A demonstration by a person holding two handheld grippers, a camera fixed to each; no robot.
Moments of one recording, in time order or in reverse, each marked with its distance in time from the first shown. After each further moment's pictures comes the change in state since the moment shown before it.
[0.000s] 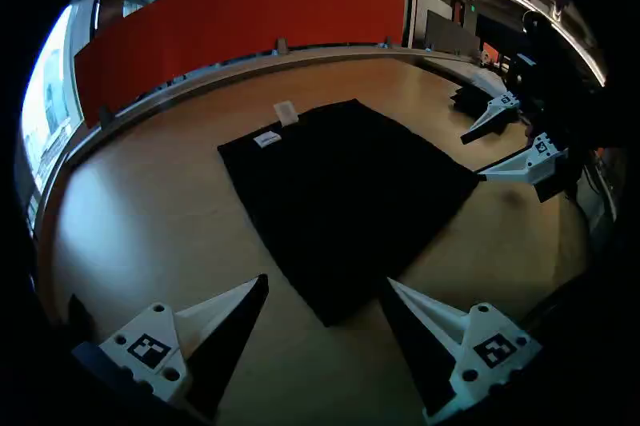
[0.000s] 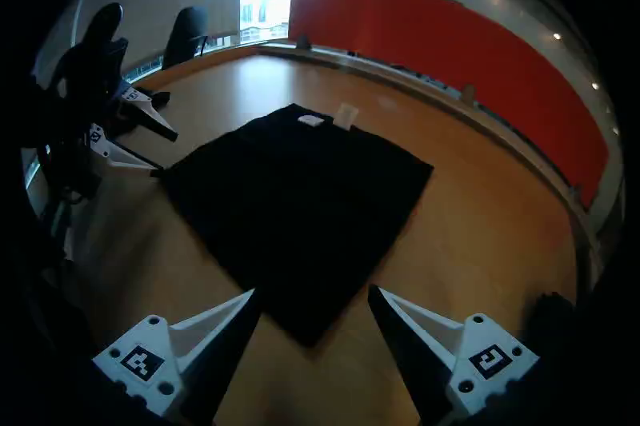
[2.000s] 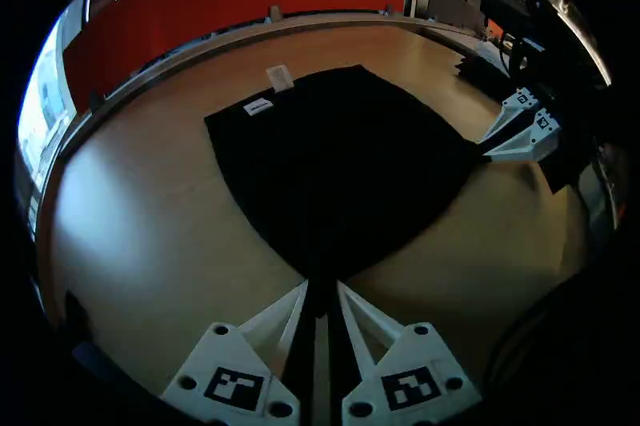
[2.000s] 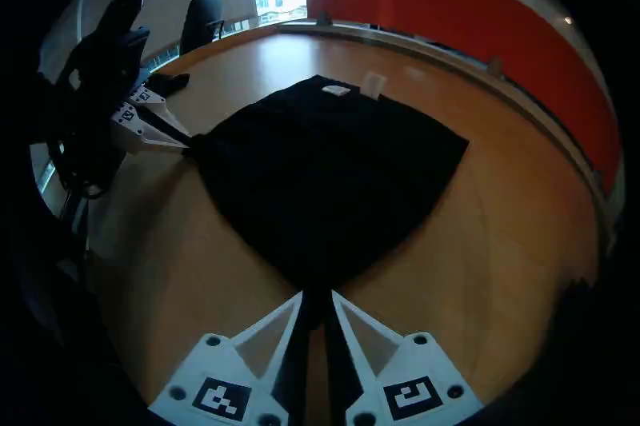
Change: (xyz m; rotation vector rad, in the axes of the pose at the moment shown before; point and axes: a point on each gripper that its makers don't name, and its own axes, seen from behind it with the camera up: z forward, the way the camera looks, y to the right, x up) left arm -0.022 0.014 0.015 0.008 -0.143 0.000; right arm -0.026 -0.017 0.002 0.128 -0.083 0.019
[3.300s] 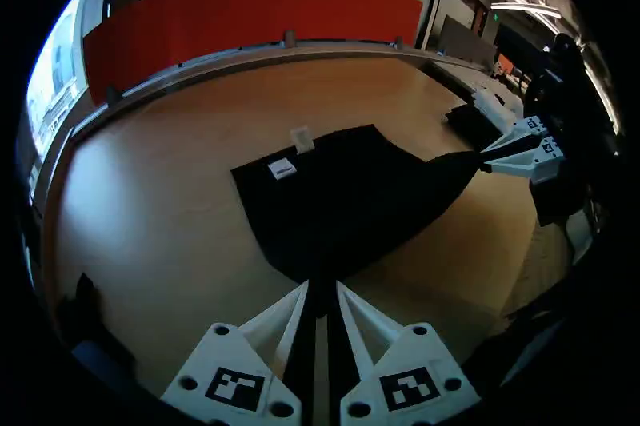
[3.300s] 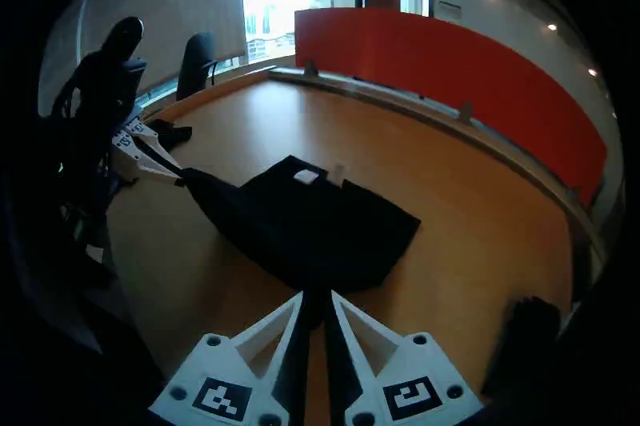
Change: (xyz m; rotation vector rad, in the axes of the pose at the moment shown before) left arm 0.056 0.026 -0.087 -0.032 0.036 -0.130; right arm 0.071 -0.009 -0.092 -0.061 0.139 0.022
